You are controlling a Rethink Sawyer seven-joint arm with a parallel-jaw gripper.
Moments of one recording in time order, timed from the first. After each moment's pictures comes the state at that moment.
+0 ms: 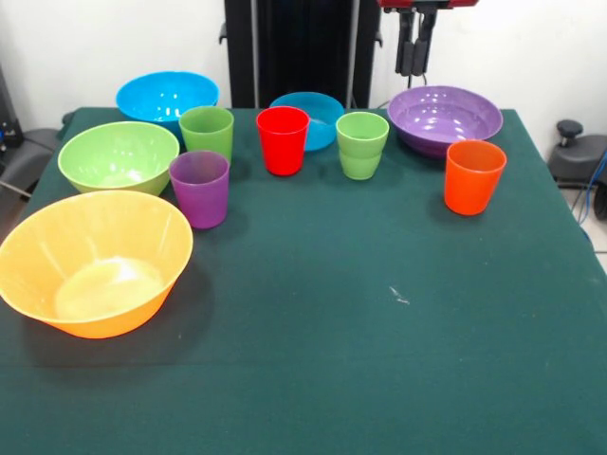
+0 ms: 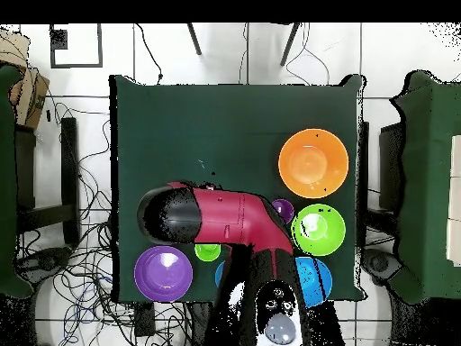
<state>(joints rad) -0.15 -0.94 0.04 1.83 -0.02 0.60 1.61</state>
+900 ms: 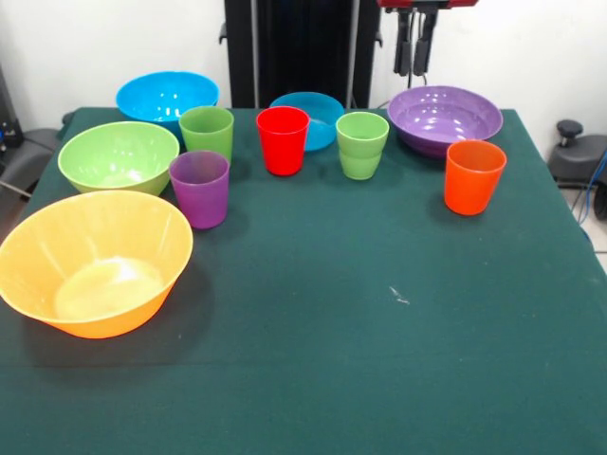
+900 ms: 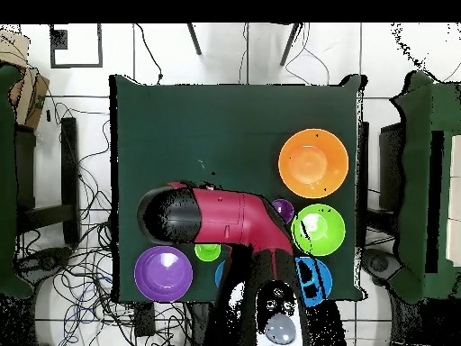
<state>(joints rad) -0.15 -0.94 0.04 1.83 -0.02 0.60 1.61</state>
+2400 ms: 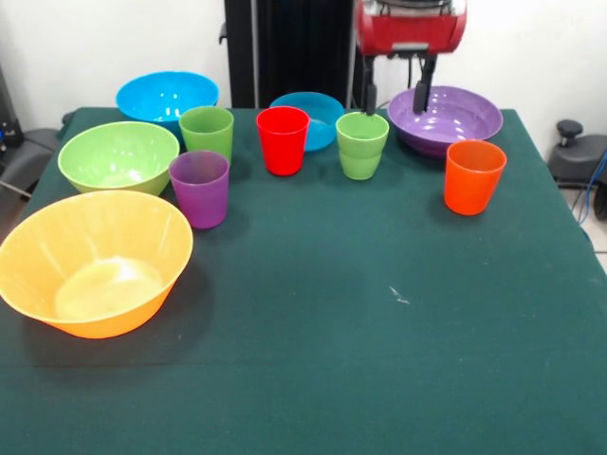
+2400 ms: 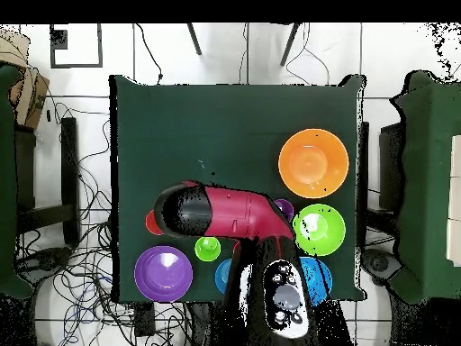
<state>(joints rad) -0.17 -0.83 0.05 1.83 -0.02 0.52 1.61</state>
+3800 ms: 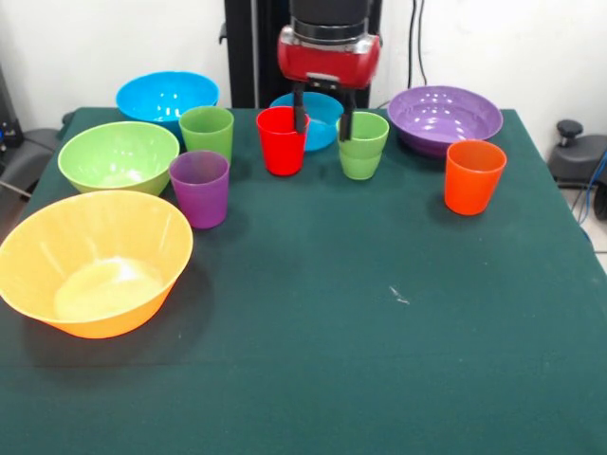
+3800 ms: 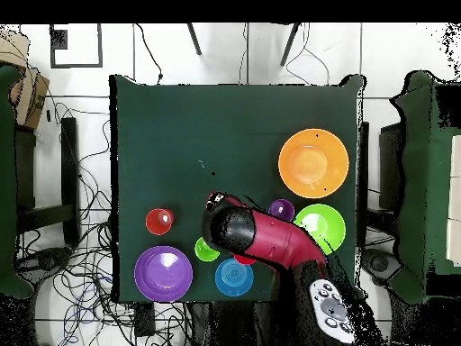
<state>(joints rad) -0.31 -0.78 0.02 1.97 0.07 0.29 1.77</state>
